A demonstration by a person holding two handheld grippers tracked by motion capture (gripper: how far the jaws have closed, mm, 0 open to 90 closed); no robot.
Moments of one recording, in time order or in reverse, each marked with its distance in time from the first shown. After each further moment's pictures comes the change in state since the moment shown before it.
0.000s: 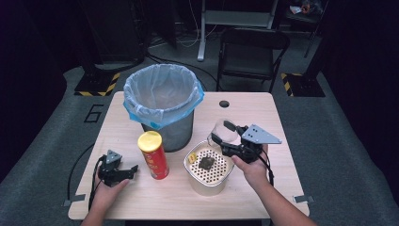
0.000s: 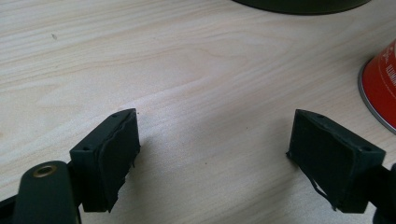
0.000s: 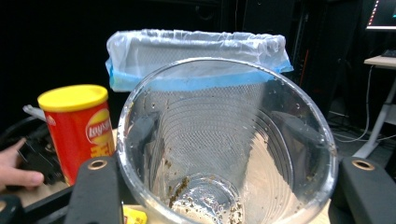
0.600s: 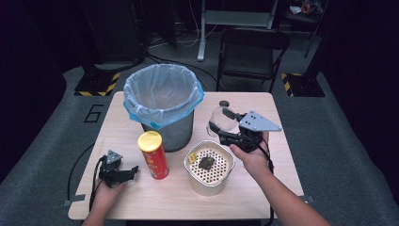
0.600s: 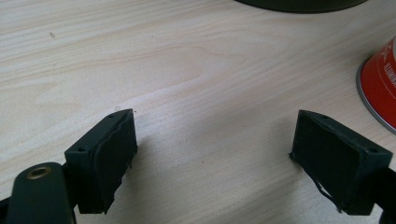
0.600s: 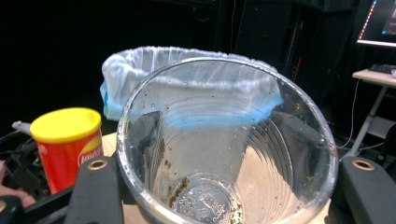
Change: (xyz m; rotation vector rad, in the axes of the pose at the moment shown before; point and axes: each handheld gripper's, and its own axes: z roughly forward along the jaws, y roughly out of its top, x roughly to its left) left arm -0.002 0.000 0.000 0.005 0.004 0.004; right arm 0.003 0.049 0.008 0.029 -0.026 -0.080
